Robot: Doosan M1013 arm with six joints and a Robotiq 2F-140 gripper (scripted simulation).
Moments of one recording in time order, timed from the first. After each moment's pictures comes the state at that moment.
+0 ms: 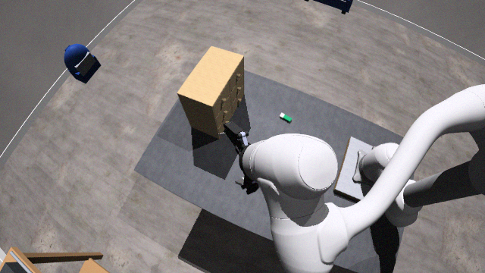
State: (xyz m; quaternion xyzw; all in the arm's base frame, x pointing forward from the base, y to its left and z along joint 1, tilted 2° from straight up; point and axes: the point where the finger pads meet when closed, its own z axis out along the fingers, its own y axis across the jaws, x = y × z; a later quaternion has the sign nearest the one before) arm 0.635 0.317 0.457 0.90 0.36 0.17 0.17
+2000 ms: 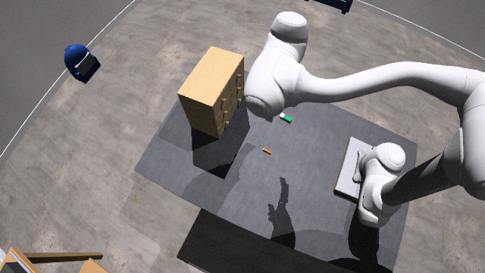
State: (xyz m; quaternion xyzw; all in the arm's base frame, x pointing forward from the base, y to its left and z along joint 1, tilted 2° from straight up) arm 0.578 0.027 0.341 1.00 -0.03 -0.01 -0.01
